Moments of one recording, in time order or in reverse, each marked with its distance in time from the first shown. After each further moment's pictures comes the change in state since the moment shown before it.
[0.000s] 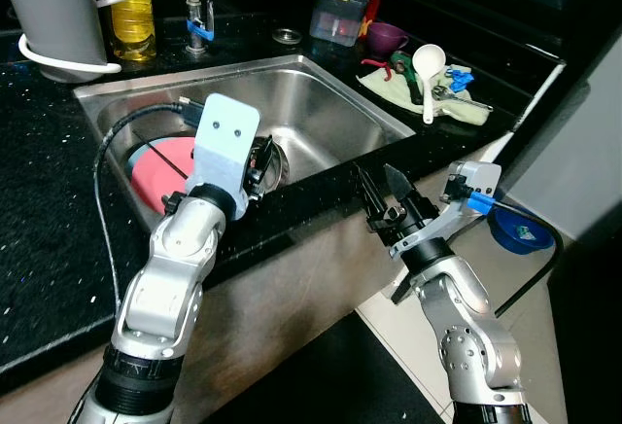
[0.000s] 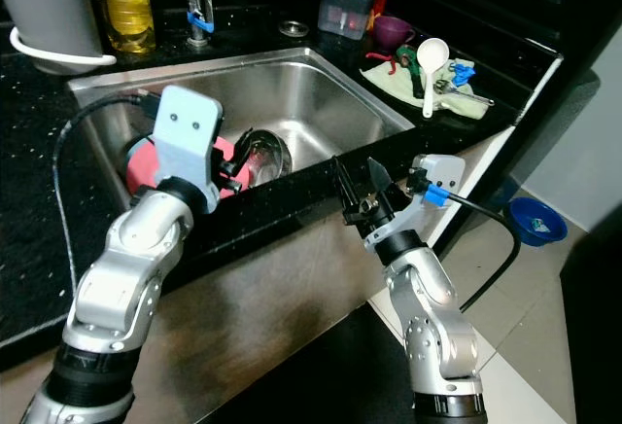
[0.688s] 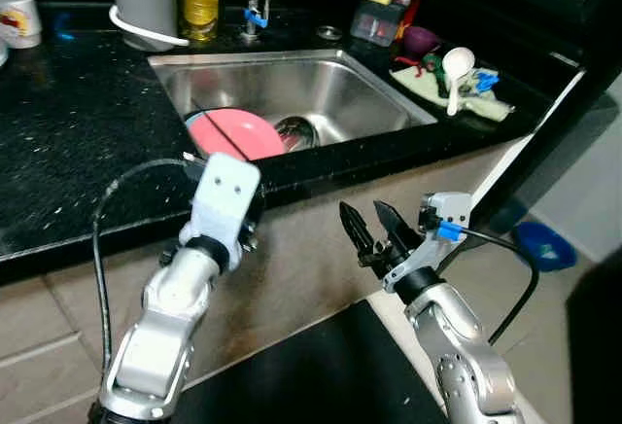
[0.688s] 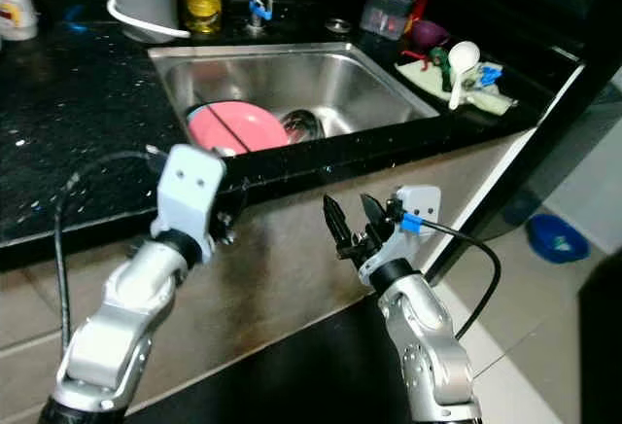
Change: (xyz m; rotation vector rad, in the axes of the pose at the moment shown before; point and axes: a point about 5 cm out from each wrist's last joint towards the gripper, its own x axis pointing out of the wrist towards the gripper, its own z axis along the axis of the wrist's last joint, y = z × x) left arm -0.042 -0.025 -0.044 0.012 0.148 -0.102; right arm -0.024 -0.005 -0.039 -0.069 0.182 -0.040
